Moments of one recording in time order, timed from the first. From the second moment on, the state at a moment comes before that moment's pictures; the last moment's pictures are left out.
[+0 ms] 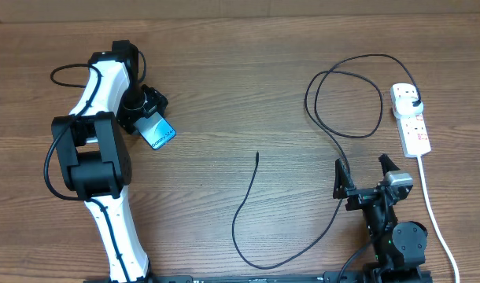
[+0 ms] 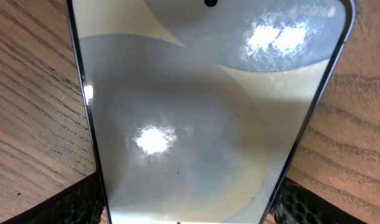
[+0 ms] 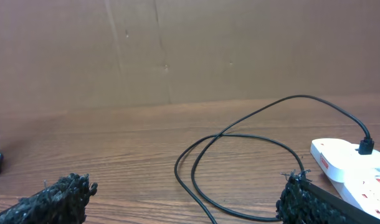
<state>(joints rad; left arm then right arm) 0.08 2.32 1.83 -1.12 0.04 -0.73 0.11 0.01 0.02 -0.03 -0.03 0.12</state>
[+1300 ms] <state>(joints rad) 0.08 2.32 1.83 -1.12 0.03 -0.73 0.11 0.01 0.02 -0.03 -0.03 0.12</state>
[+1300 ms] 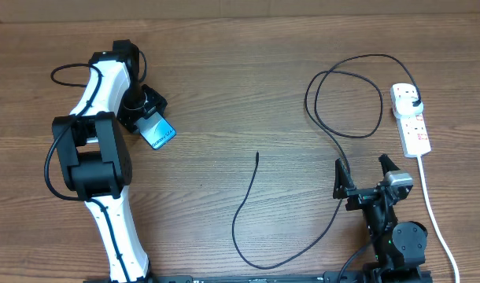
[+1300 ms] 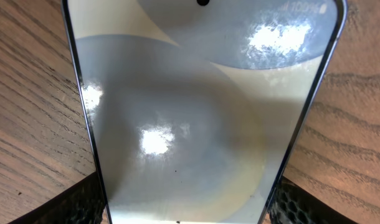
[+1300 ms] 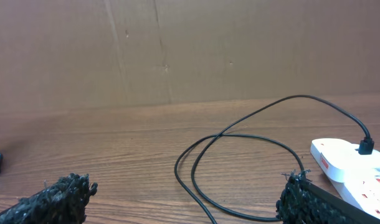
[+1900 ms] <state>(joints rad) 0.08 2.32 1.83 -1.12 0.03 -0.73 0.11 0.01 0.02 -0.03 -0.03 0.12</state>
